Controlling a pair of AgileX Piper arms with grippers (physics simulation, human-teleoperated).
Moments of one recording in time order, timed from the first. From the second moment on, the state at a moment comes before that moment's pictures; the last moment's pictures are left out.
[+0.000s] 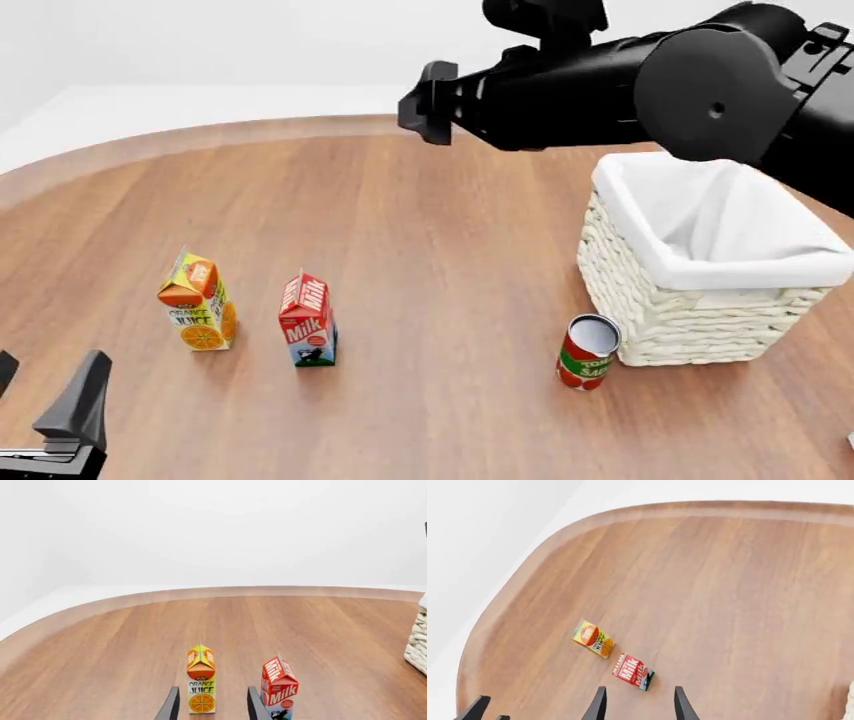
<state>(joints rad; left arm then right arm) 0.00 0.01 0.00 0.00 0.00 0.69 1.44 -1.45 0.56 0.38</state>
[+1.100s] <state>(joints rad) 0.00 0.01 0.00 0.00 0.00 0.68 1.75 -1.58 0.51 0.63</state>
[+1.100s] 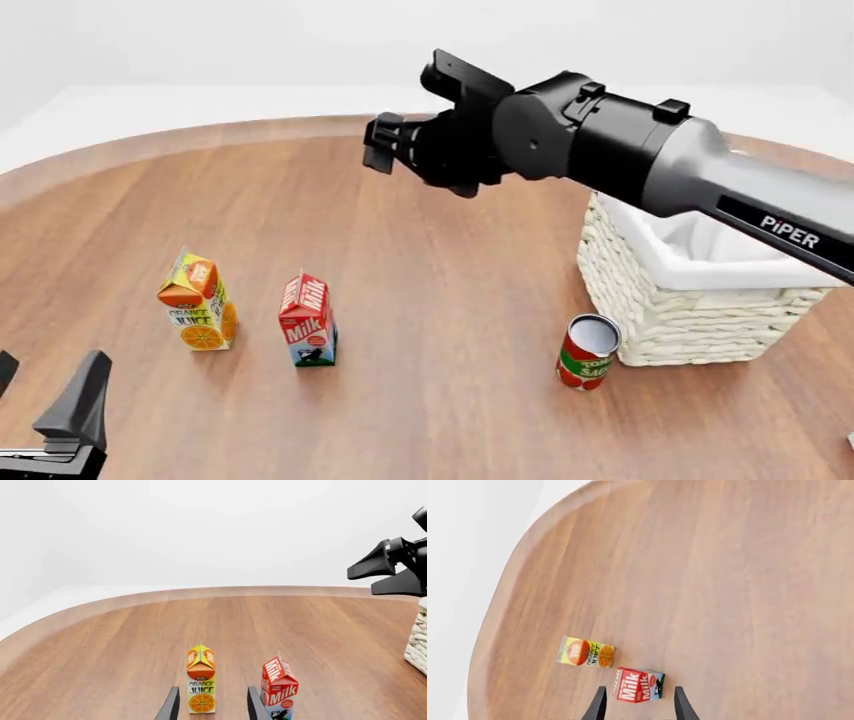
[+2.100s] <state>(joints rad) 0.00 0.01 0.00 0.00 0.00 0.80 1.94 -1.61 0.45 0.80</state>
